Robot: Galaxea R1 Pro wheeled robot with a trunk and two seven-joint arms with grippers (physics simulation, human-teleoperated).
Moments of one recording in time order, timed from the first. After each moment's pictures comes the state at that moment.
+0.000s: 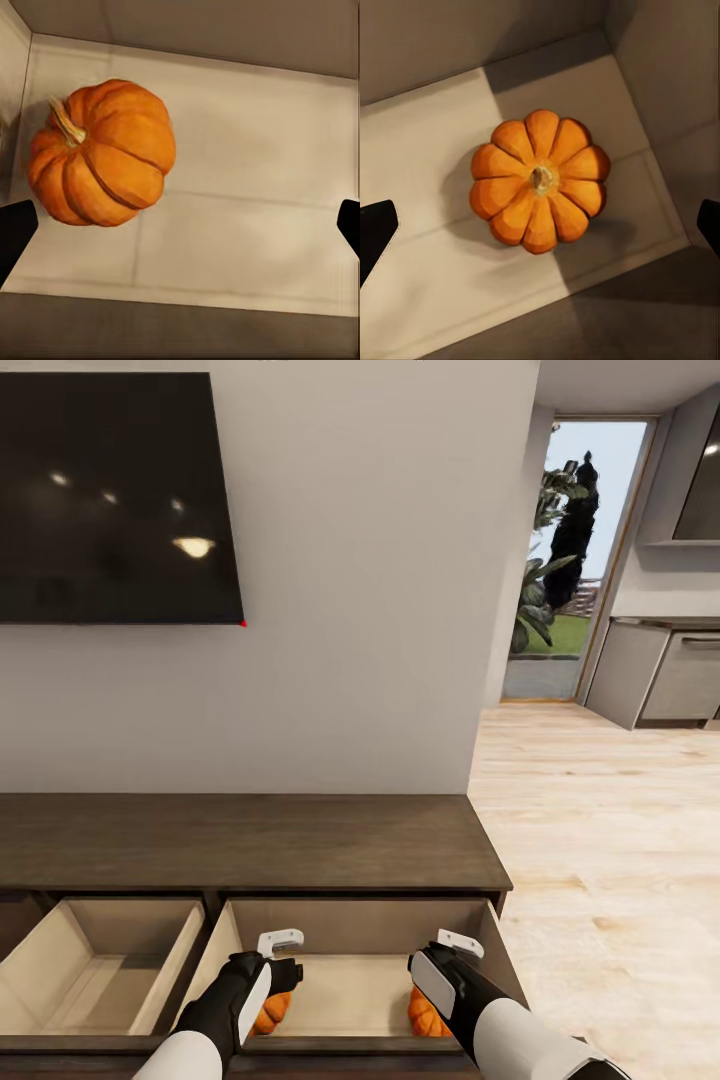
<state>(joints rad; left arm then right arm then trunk) -0.56 -0.17 0.22 -0.51 -0.11 0.49 0.09 -0.68 0.17 0.38 -0.30 -0.71 0.26 -0.61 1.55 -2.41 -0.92</state>
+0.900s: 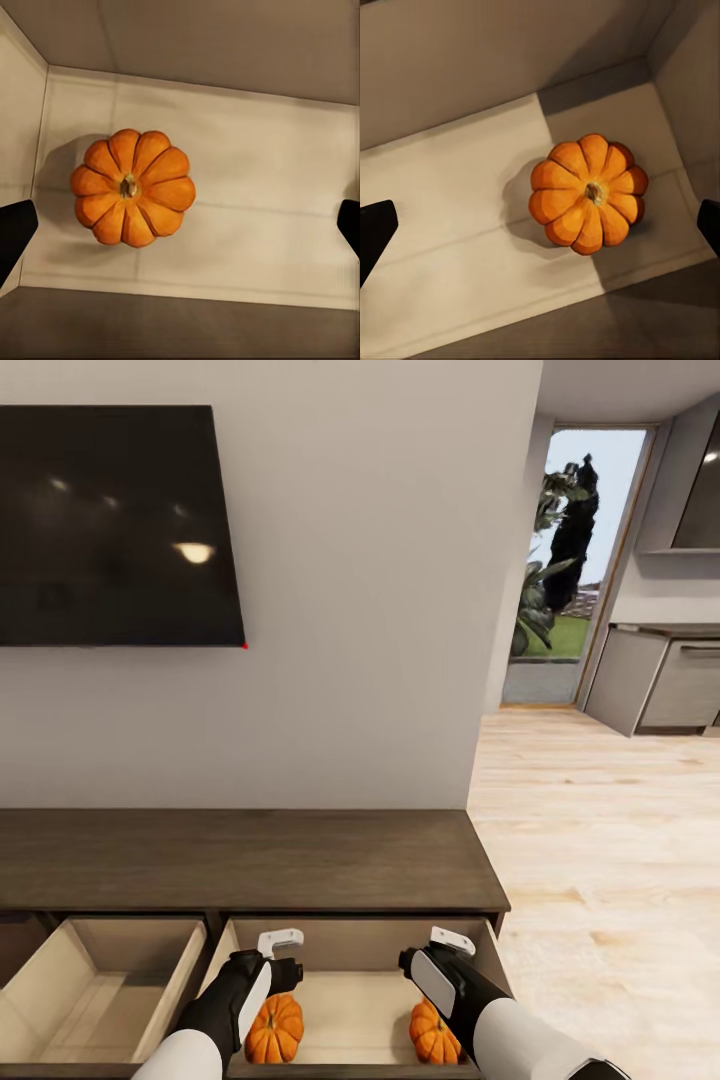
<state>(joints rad) -0.56 -0.17 0.22 -0.52 -0.11 0.50 0.09 -0.68 0.17 0.38 -0.30 -0.72 0.26 -0.50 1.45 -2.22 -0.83</state>
